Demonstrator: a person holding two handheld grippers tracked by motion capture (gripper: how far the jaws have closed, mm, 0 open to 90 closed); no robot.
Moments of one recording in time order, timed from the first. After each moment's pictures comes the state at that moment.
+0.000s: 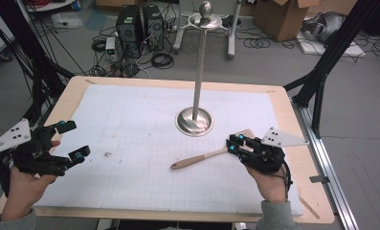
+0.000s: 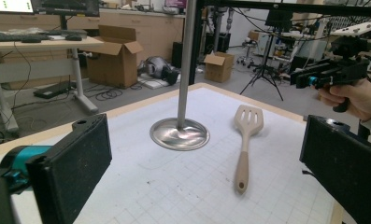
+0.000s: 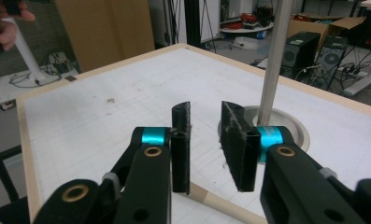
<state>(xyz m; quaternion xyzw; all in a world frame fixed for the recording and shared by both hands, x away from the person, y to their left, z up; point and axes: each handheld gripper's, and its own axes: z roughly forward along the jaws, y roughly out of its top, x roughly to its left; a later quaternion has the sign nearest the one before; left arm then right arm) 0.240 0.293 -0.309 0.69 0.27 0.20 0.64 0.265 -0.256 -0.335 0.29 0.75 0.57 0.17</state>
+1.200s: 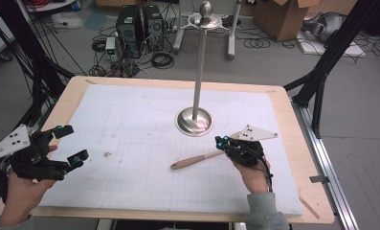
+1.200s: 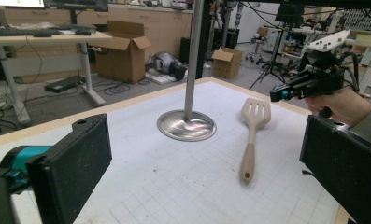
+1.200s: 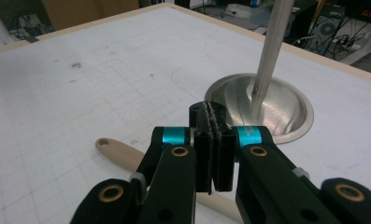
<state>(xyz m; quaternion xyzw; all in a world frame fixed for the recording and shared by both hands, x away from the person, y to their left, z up) 0.231 0.299 -0.319 0.68 0.29 0.21 0.64 0.302 -0.227 -0.375 0.31 0.78 0.51 0.18</state>
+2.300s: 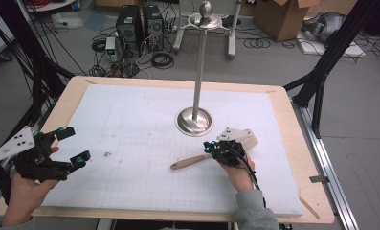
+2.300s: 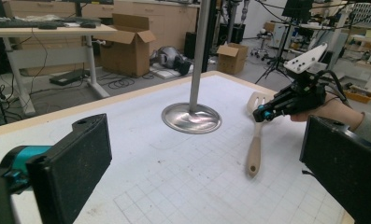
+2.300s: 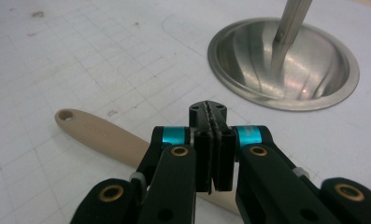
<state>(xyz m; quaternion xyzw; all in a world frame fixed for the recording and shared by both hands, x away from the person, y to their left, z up) 0.234 0.297 -0.328 0.69 0.30 0.21 0.63 0.329 -0.193 -0.420 0.33 0.82 0.44 0.16</state>
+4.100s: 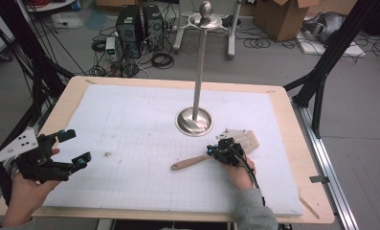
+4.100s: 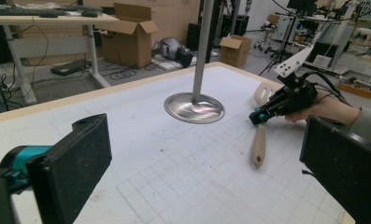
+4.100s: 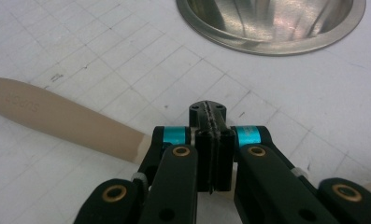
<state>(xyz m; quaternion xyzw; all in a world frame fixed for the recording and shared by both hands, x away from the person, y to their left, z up) 0.236 0.299 -0.335 0.70 0.31 0.20 0.61 0.345 -0.199 -0.446 0.38 0.83 0.38 0.14</state>
